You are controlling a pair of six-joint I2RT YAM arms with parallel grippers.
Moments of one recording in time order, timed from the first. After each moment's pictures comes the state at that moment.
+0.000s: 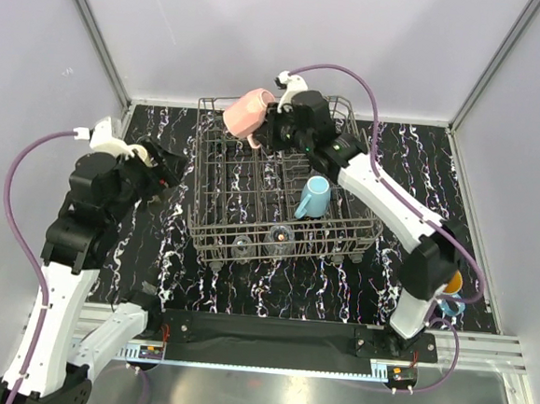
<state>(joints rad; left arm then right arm) -0.22 0.78 1.19 -0.69 -0.03 -0.60 0.71 1.76 1.74 -0.29 -0.08 0.40</state>
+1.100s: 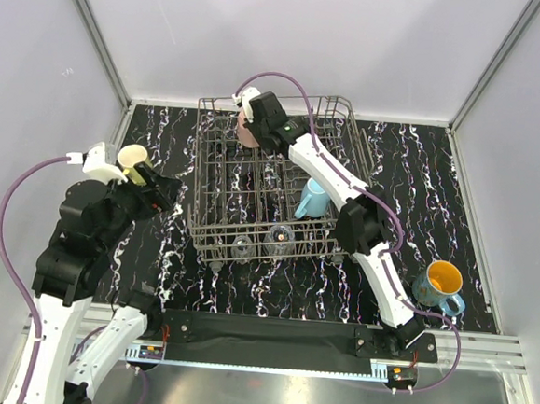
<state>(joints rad) -0.22 0.60 1.09 -0.78 -0.02 -0.57 0.70 2.43 2.44 -0.67 0.25 -0.21</state>
